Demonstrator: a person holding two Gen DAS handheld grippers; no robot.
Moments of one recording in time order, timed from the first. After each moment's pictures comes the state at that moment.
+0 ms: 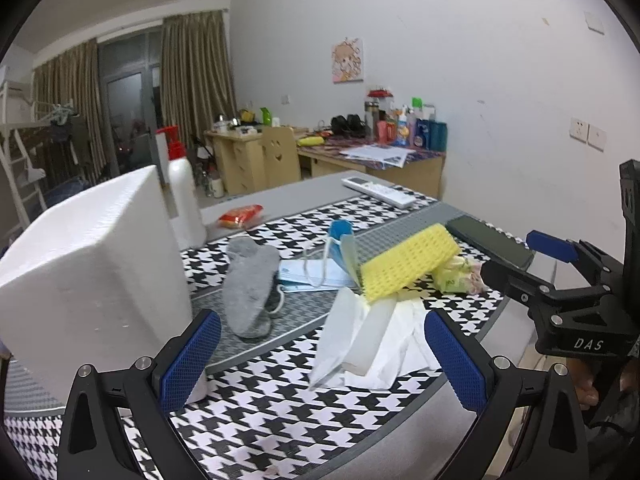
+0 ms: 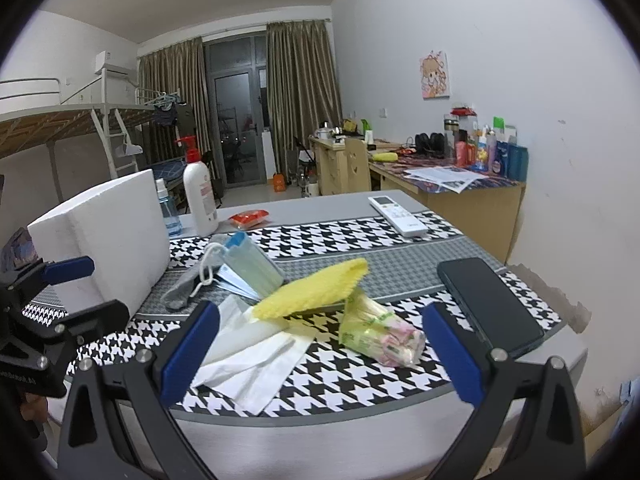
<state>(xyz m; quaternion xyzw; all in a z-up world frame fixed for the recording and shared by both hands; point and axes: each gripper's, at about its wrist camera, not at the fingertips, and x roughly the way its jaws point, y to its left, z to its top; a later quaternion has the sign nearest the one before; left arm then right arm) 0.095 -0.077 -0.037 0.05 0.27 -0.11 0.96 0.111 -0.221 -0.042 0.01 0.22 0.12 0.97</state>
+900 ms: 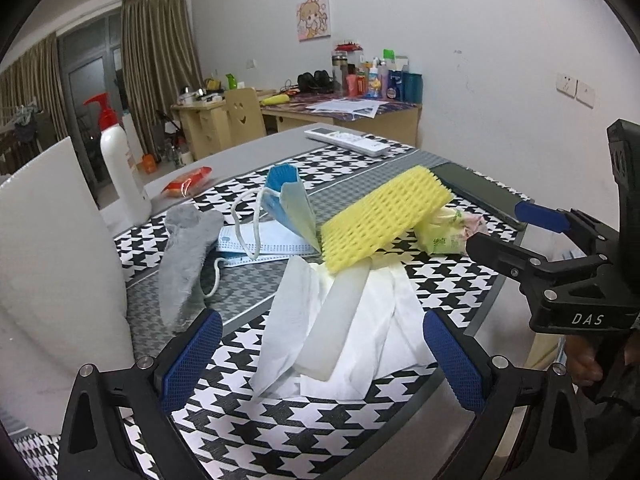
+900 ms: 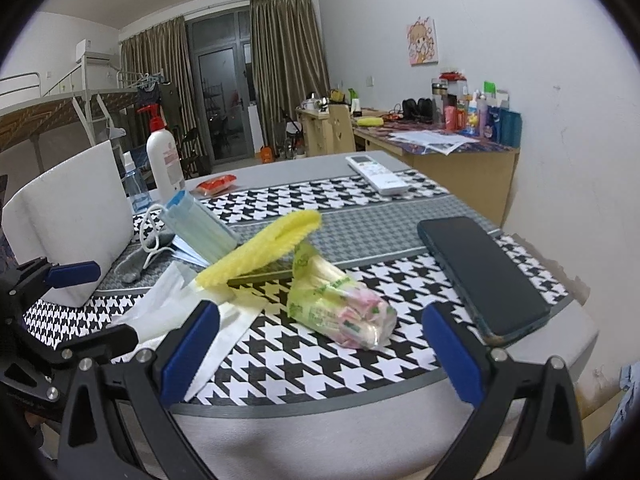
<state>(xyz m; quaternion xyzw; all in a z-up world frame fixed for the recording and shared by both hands) 0.139 -0.116 -0.078 0.08 0.33 -0.15 0.93 0.144 -0.245 -0.077 0.02 0.27 0.12 0.96</state>
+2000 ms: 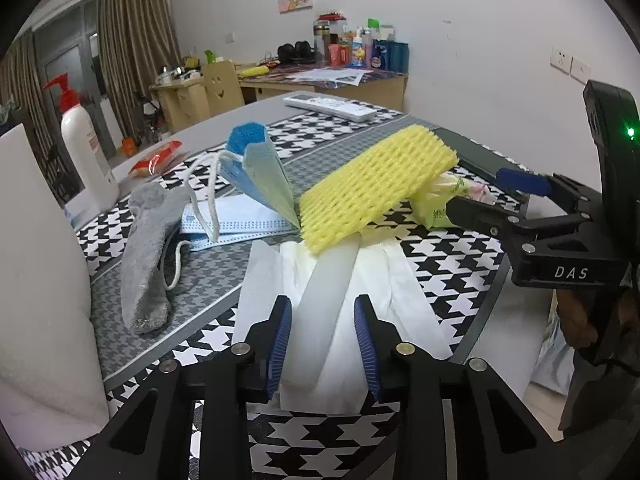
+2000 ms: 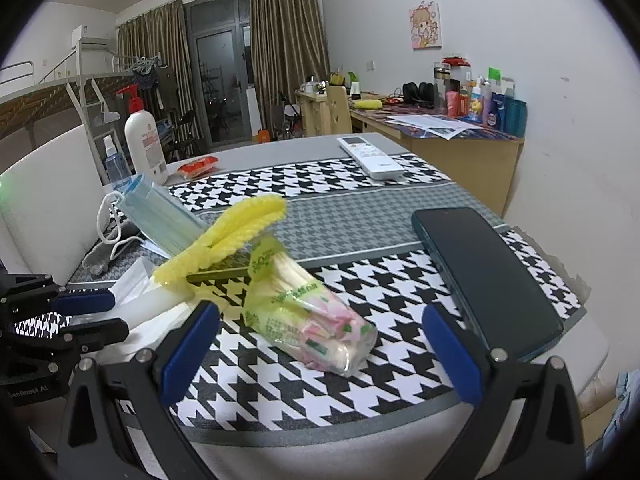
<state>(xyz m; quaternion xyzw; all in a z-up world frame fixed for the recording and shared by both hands) 0.164 -0.126 -0.100 0.10 0.38 -0.18 0.90 0.179 -0.256 -0.090 0.00 0.30 0.11 0.95</state>
